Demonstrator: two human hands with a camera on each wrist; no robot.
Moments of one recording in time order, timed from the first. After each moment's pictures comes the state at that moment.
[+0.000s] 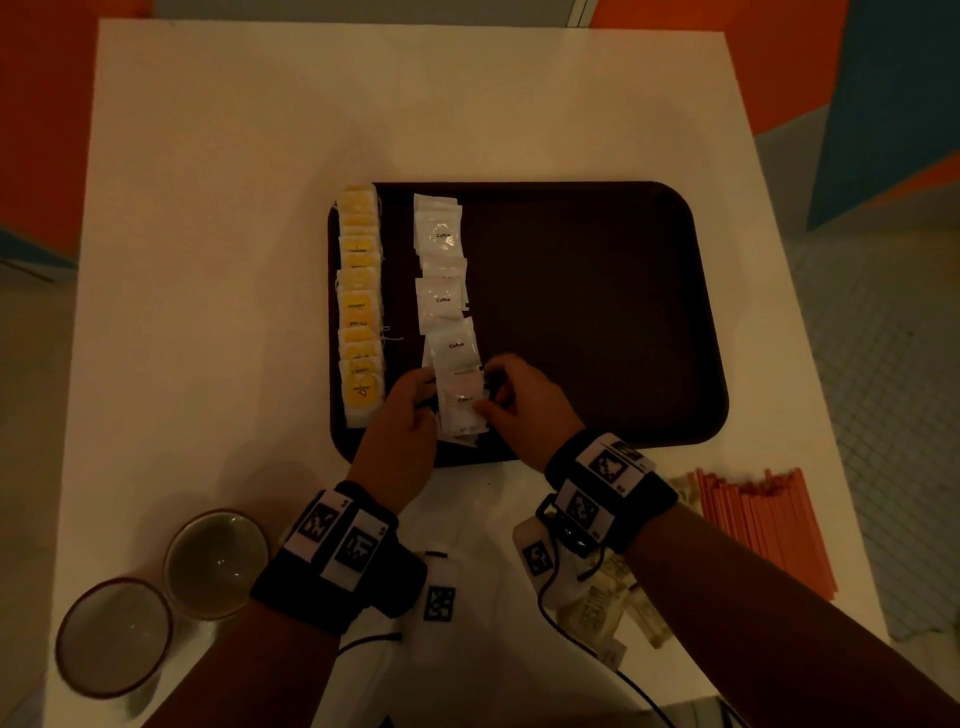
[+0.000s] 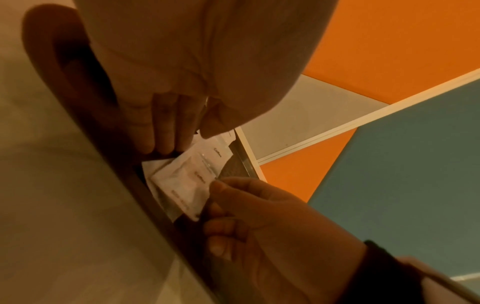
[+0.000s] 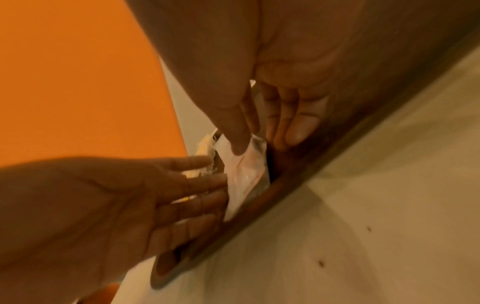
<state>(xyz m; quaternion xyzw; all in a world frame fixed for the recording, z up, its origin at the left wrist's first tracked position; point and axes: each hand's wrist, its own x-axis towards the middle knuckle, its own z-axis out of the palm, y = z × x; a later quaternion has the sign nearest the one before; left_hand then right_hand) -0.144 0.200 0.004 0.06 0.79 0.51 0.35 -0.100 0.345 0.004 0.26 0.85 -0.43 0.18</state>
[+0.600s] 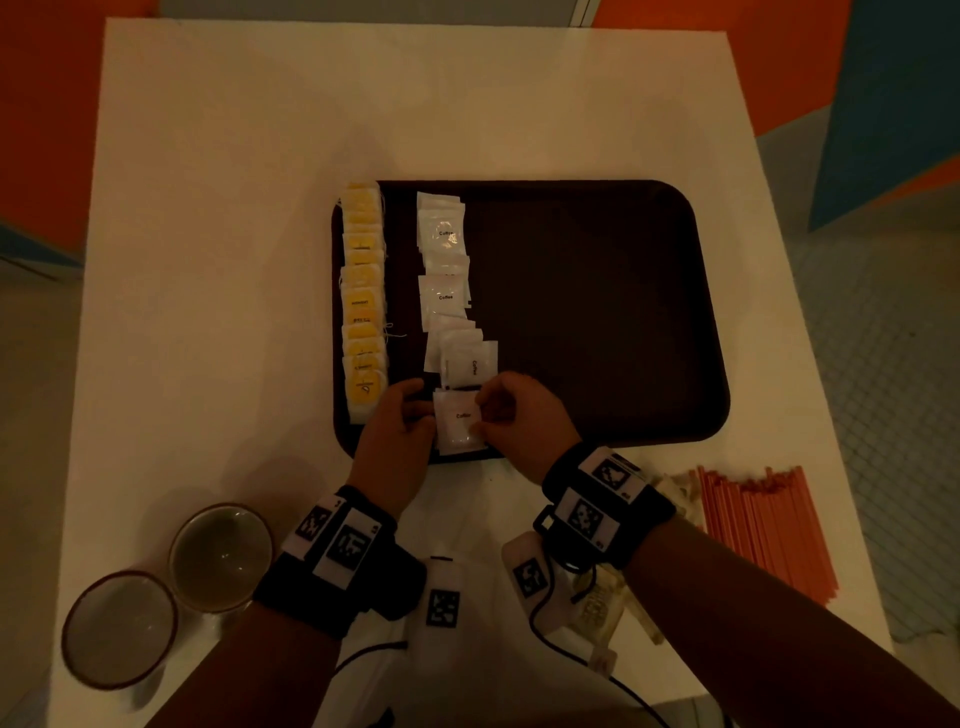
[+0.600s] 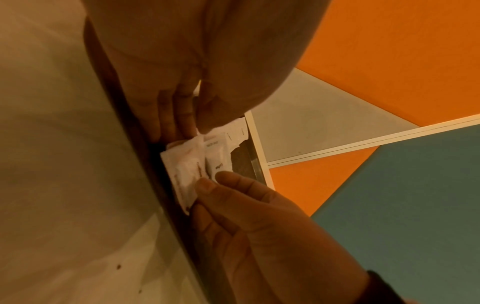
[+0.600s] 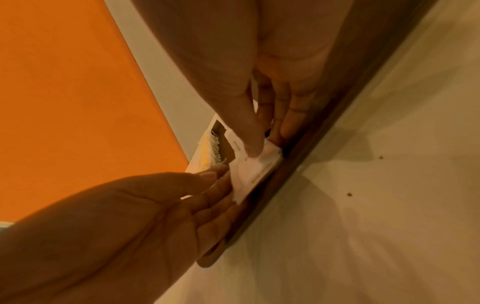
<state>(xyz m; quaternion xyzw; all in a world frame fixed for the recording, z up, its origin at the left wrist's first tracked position) -0.138 0.196 -0.001 -0.05 0.78 0.52 0.34 -0.089 0.333 0.000 0.30 0.80 -0.50 0.16</state>
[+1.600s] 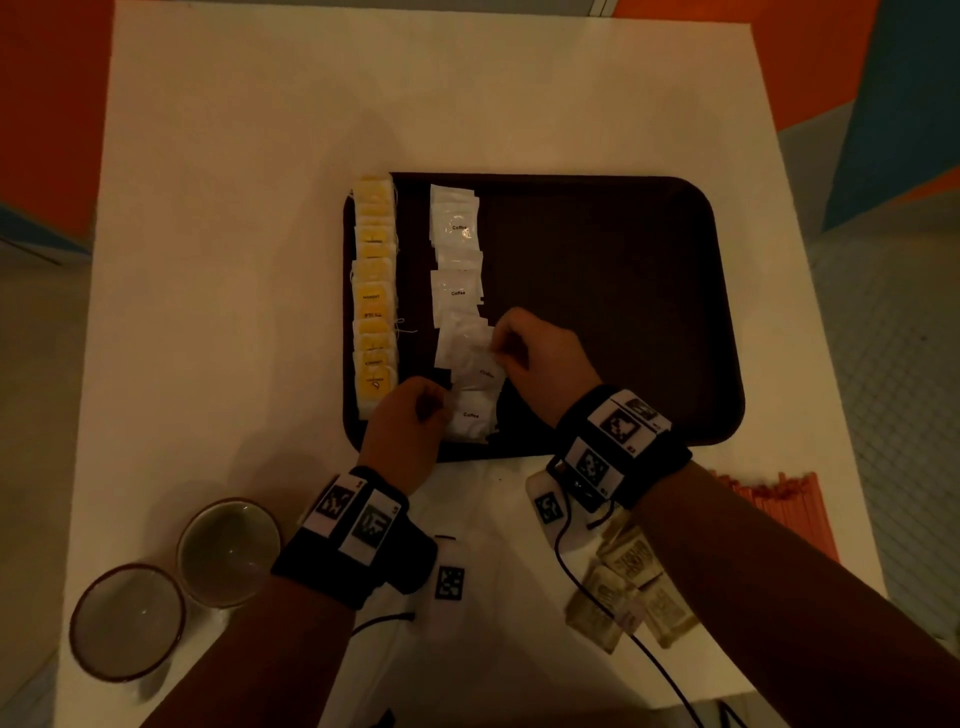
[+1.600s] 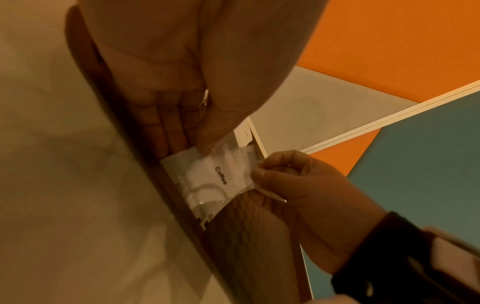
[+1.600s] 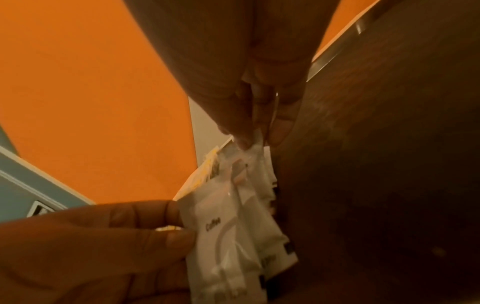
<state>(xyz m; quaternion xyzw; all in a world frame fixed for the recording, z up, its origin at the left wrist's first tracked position) -0.151 0.198 -0.007 0.04 0.85 0.41 0.32 -0.129 0.361 0.013 0.17 0.89 -0.41 0.10</state>
